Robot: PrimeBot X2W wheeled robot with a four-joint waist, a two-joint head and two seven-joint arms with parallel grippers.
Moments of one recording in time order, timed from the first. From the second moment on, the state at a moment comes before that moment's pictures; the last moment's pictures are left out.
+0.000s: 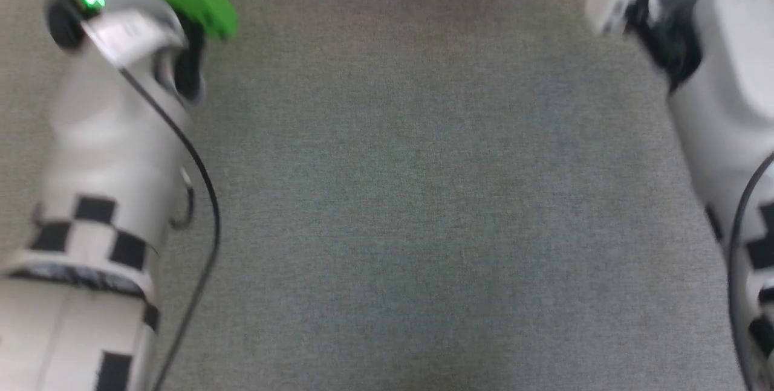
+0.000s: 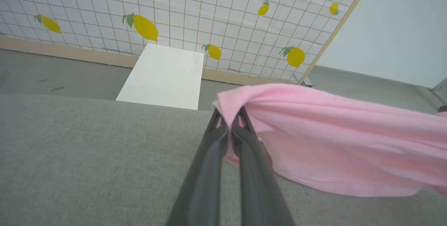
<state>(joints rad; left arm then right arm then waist) -1.21 0.21 -0.35 1.08 -0.65 -0.08 -0.21 -1.14 -0.19 0.27 0.79 0.39 0.13 0.08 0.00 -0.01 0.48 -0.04</state>
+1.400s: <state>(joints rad) 0.24 0.46 -0.32 -0.34 -0.63 0.34 0.17 0.35 -0.13 0.01 -0.27 0.36 0.13 0.41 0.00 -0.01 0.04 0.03</state>
